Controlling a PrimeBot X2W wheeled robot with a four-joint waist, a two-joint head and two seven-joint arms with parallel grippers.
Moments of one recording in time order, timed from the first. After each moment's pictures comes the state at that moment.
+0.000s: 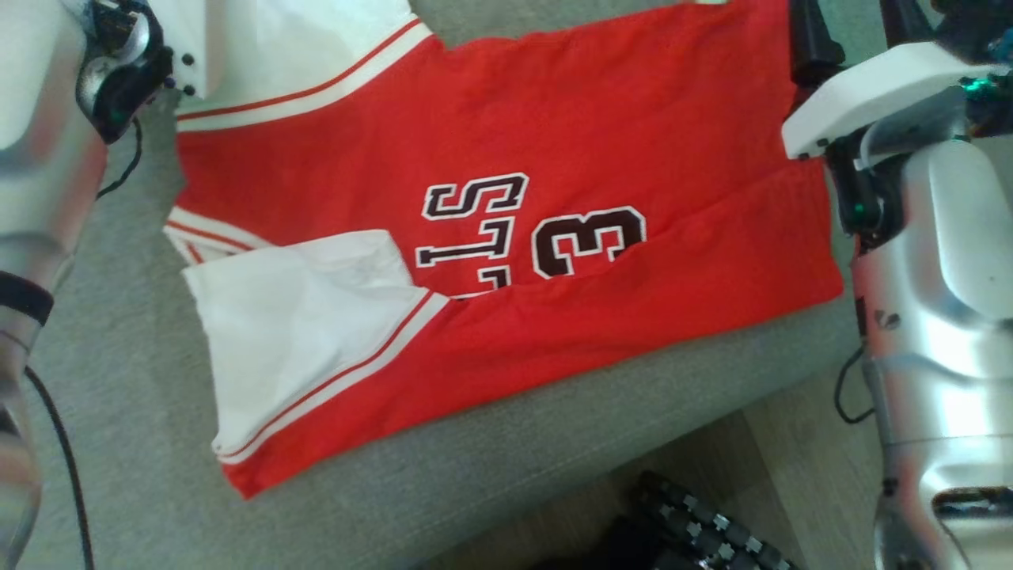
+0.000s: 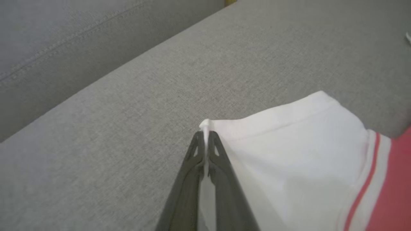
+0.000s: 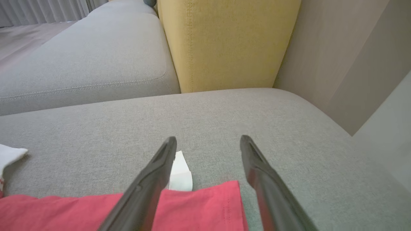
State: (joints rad) left arm -1.29 0.39 -0.93 0.90 -0.72 -0.13 0.26; right arm -0.79 -0.06 -0.01 0.52 0.15 0.12 0.05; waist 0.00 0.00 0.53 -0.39
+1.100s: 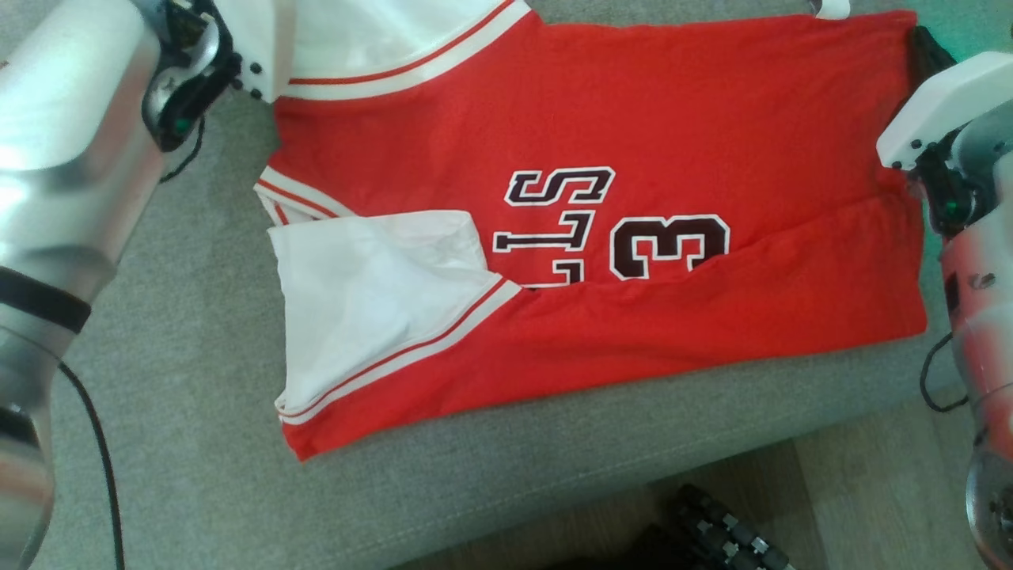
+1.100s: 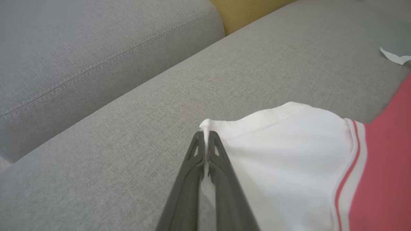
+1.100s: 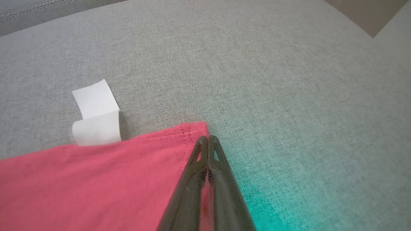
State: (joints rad) left arm -1.27 0.38 -0.99 0.76 -0.72 -0.11 0.12; right arm -0.96 -0.23 -0.04 1.01 0.26 0.12 0.13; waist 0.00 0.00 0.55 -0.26
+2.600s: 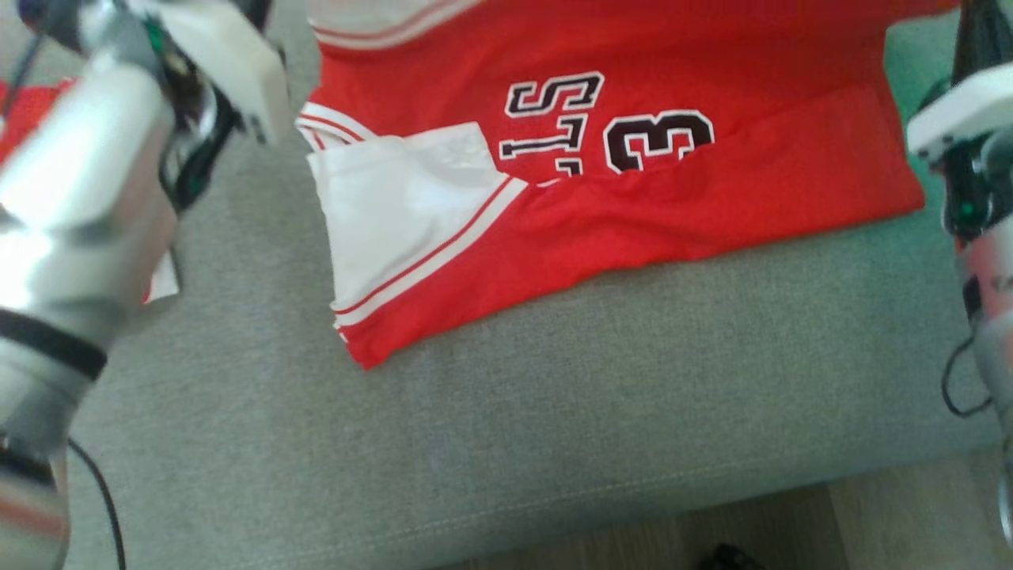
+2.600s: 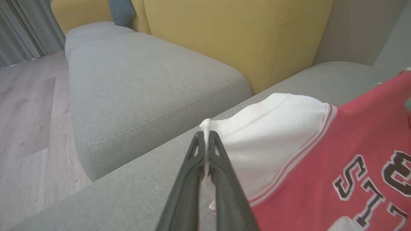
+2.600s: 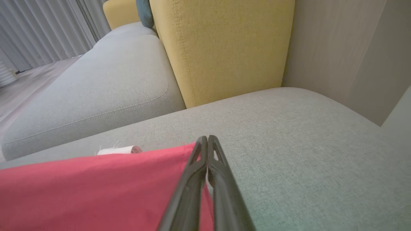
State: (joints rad) left arm -1.19 0.37 -0.97 0.81 -0.70 -0.07 -0.23; right arm -0.98 -0.29 0.11 1.05 0.46 0.12 -0.20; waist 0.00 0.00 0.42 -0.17
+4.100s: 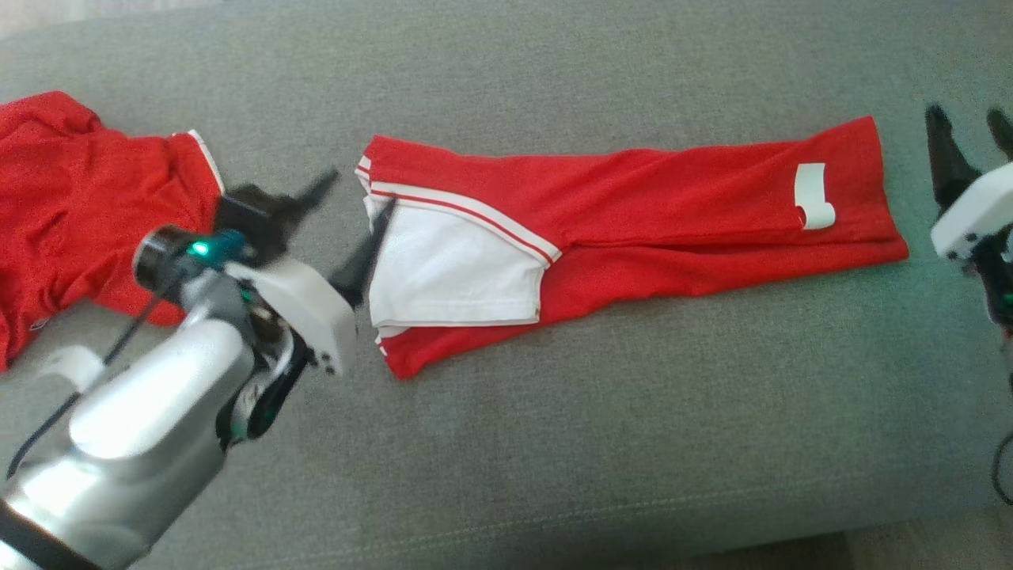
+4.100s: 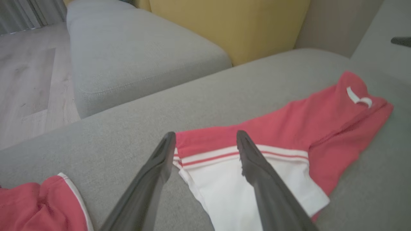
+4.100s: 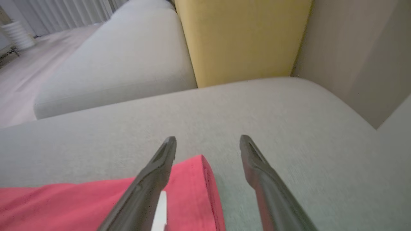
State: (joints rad) left arm -0.71 0.55 -1.04 0.23 -0.80 0.21 -0.14; right arm -0.68 -0.42 0.16 0.75 0.53 0.12 0.09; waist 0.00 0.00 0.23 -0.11
